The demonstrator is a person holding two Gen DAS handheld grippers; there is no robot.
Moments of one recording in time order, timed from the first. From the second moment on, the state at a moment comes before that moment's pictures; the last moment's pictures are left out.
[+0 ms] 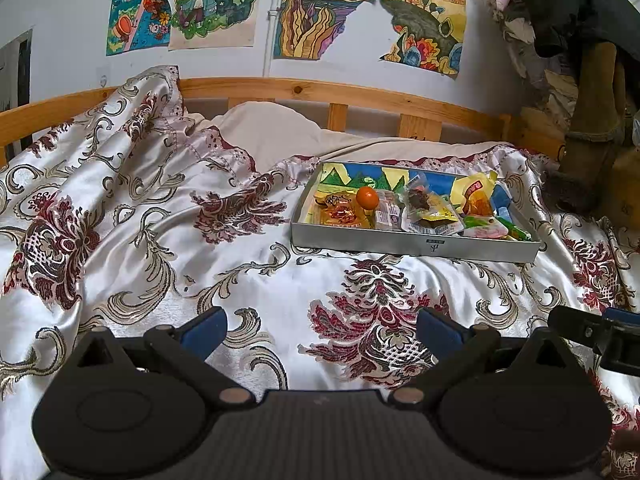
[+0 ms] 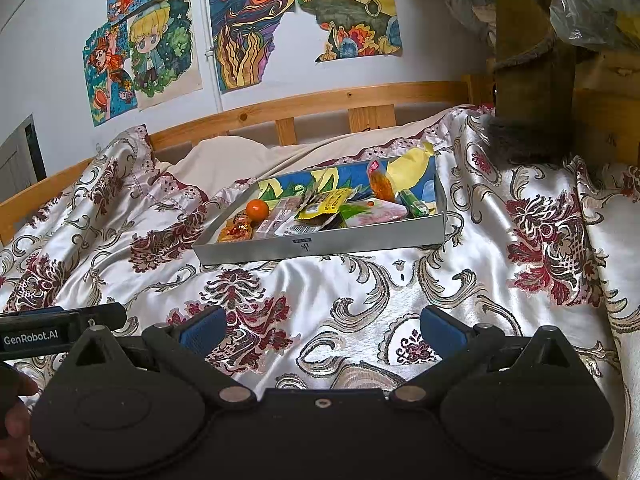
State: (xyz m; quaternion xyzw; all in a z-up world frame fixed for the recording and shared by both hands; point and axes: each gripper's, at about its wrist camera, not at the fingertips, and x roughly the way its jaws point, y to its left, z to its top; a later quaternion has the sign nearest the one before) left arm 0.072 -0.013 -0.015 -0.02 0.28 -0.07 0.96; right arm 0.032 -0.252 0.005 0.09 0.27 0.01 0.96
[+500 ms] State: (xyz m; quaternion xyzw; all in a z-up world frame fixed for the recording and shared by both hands) left arm 0.071 -0.016 -0.014 -0.02 0.28 -0.07 0.96; right arm 0.032 -0.252 0.005 0.09 0.27 0.01 0.96
